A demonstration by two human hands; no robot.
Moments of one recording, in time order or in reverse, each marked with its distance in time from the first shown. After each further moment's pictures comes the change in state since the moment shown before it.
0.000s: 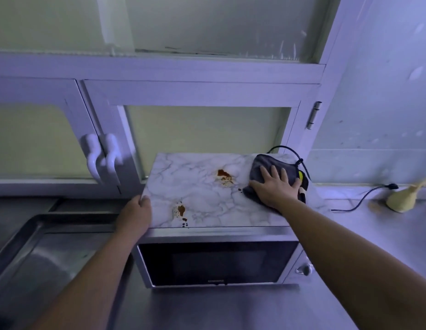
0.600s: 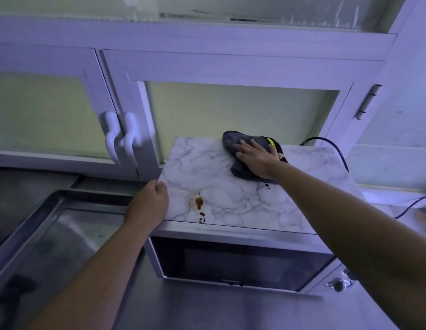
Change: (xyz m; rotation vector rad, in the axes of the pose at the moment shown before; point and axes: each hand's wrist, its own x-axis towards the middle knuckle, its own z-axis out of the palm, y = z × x) left_hand 0.010 -0.009 0.009 0.134 0.037 0.005; right_hand 0.084 -0.091 0.011 0.008 -0.161 -0.517
